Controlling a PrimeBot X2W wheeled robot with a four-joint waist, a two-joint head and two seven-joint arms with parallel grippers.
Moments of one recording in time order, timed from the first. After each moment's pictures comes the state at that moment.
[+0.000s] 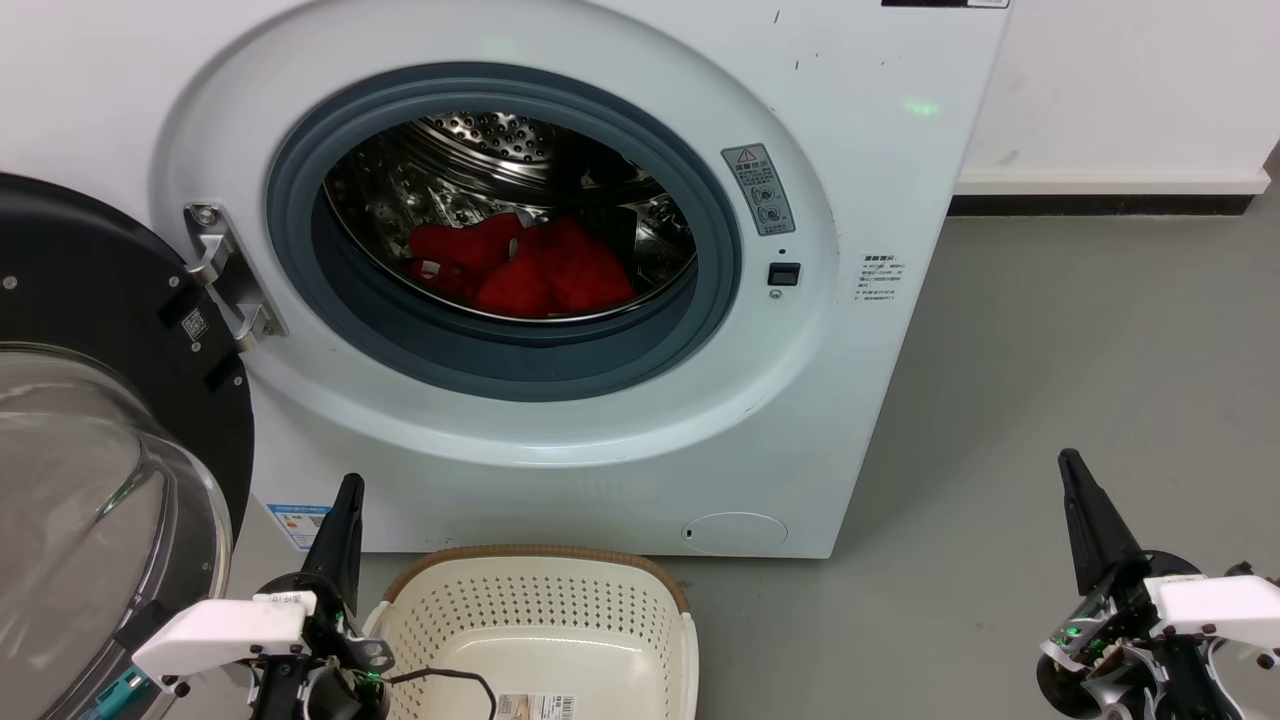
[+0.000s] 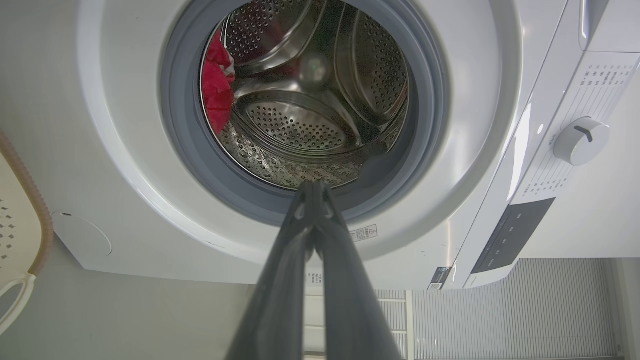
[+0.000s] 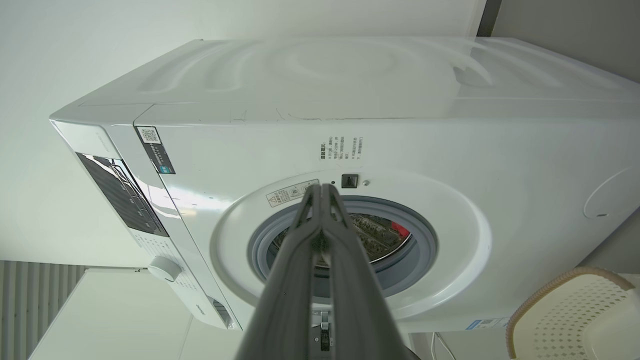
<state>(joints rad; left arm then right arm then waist) -0.11 0.05 0.11 0.25 -1.61 -0.13 0.11 -0.10 -0.05 -0.11 0.25 1.62 0.13 0.11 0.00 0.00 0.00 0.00</state>
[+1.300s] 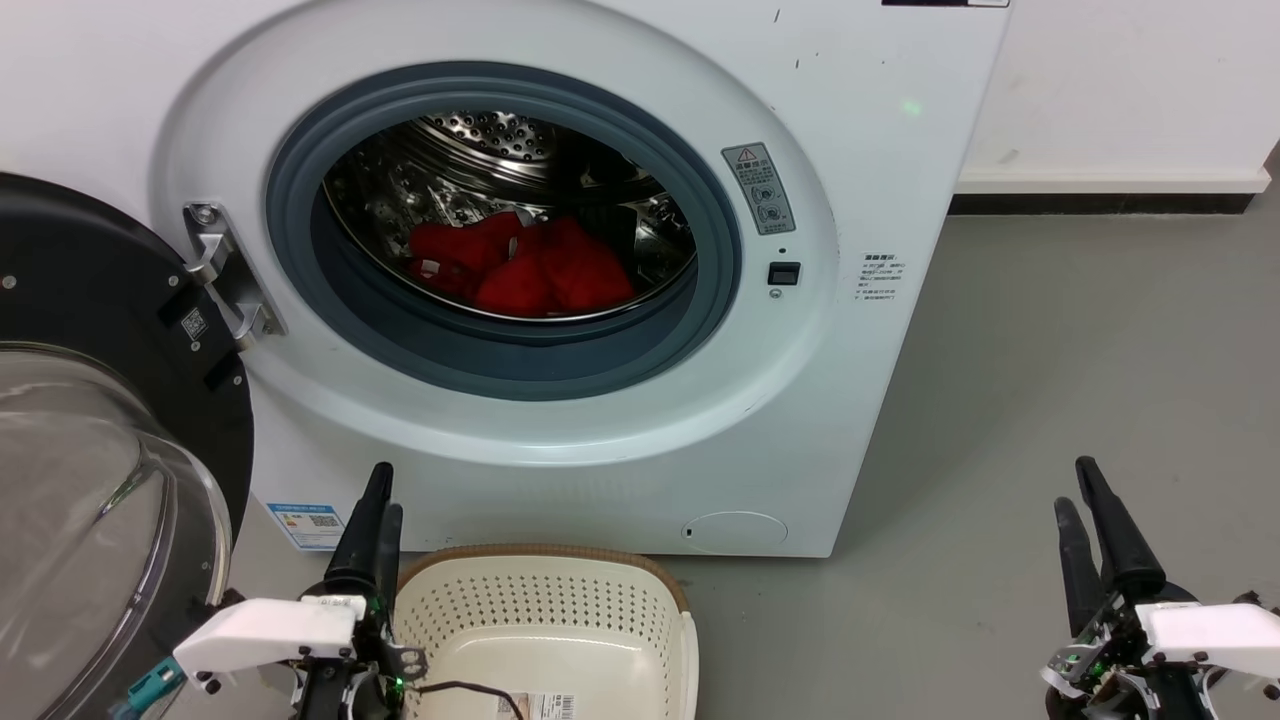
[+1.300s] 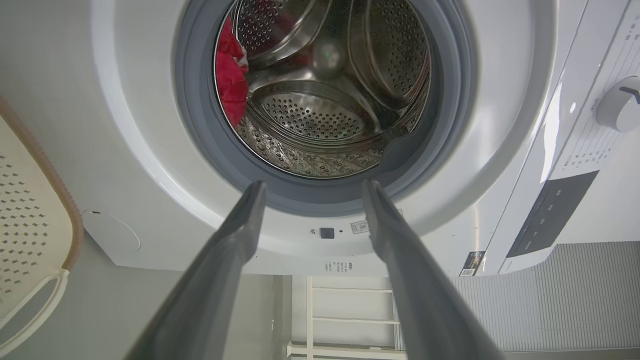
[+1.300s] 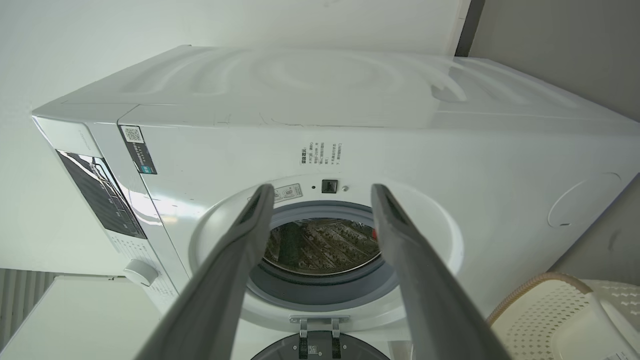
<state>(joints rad) -0.10 0.05 0.04 0.26 -1.55 -0.13 0.05 -0.05 -0.05 -0.10 0.22 1.57 0.13 0.05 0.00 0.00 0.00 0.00</state>
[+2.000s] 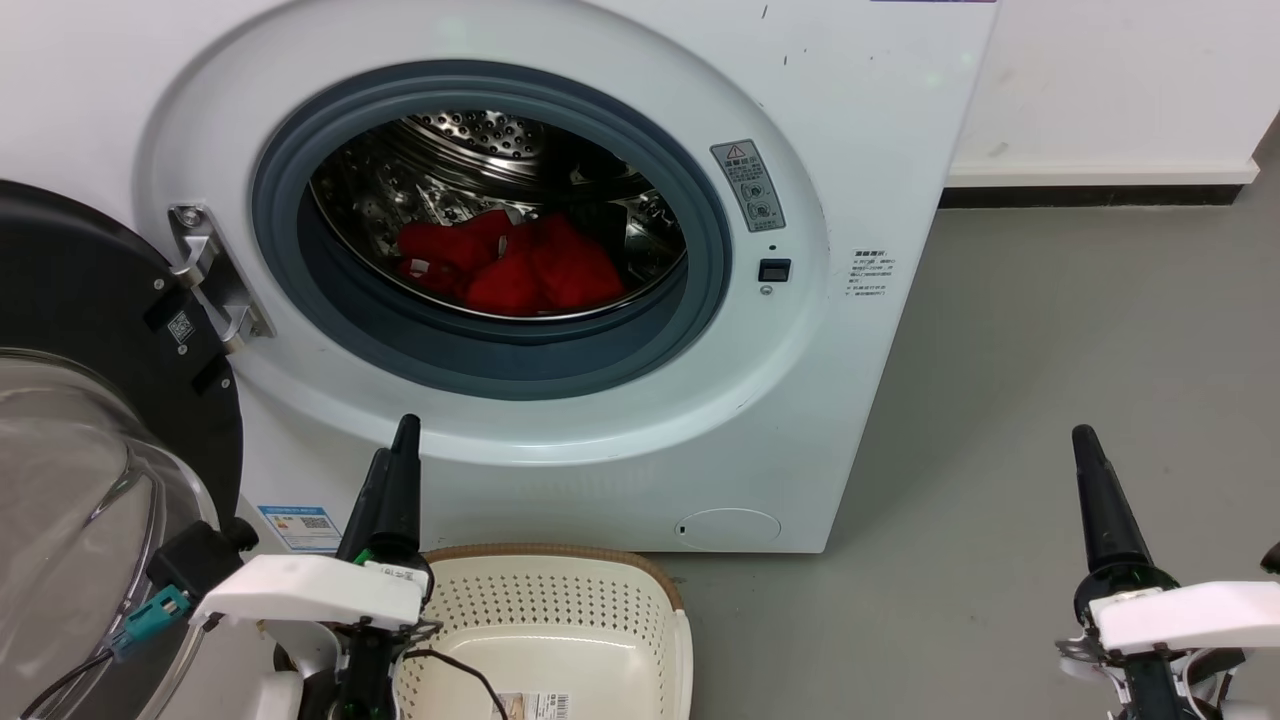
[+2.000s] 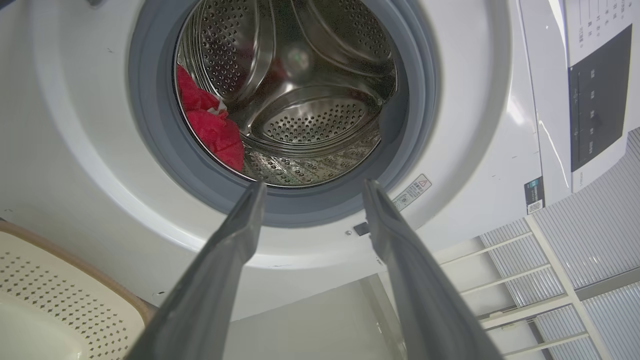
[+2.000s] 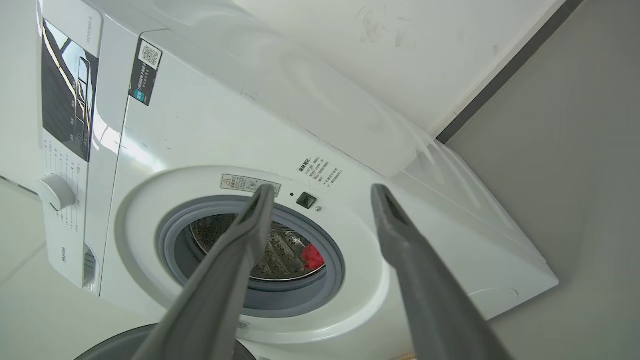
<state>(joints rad) -0.13 0.05 -0.01 0.18 -1.07 -0.12 -0.03 -0.04 -0.05 -0.08 0.10 1.07 0.13 -0.03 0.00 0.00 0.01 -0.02</state>
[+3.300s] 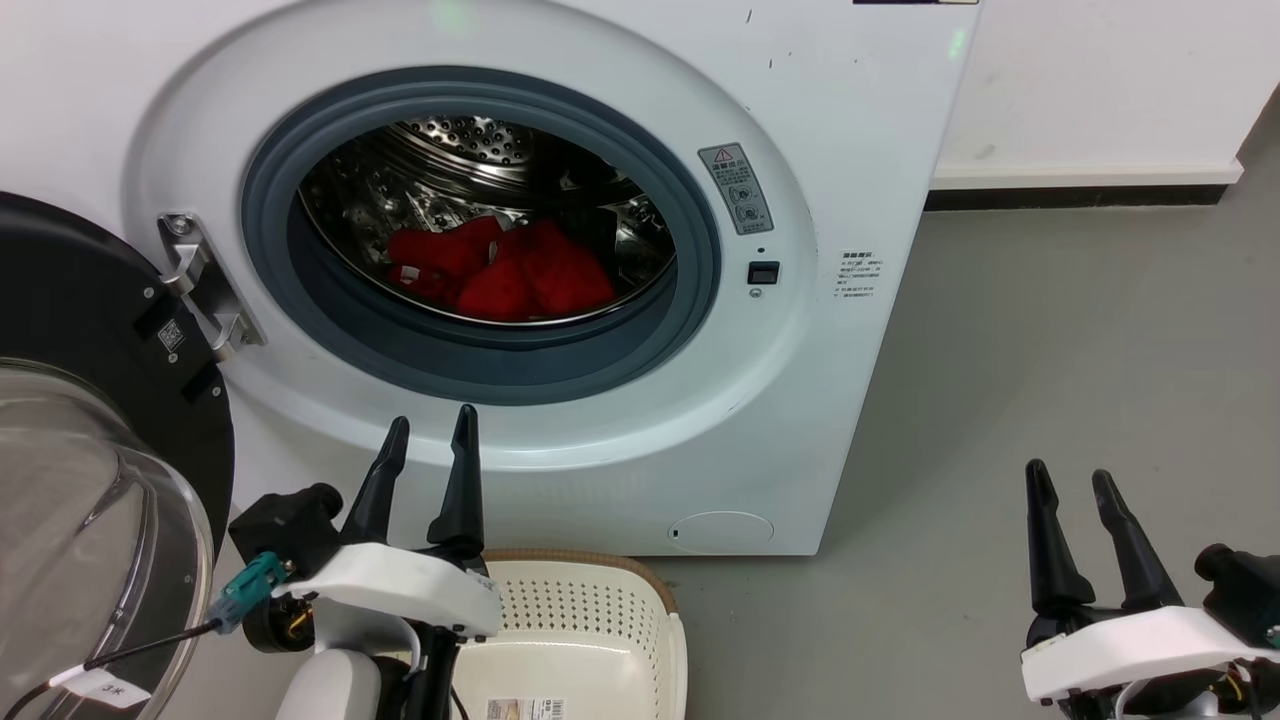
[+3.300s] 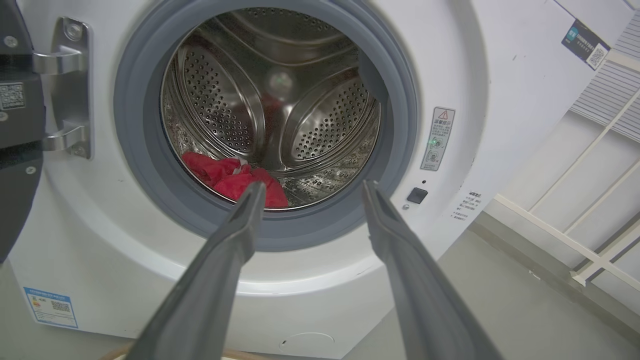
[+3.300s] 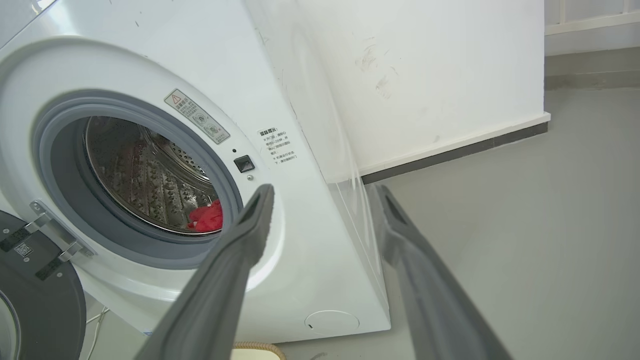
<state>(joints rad) -0.15 0.06 -0.10 0.18 -0.48 -0.06 -0.15 0.00 -0.05 -0.05 0.10 0.42 0.13 -0.15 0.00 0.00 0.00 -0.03</state>
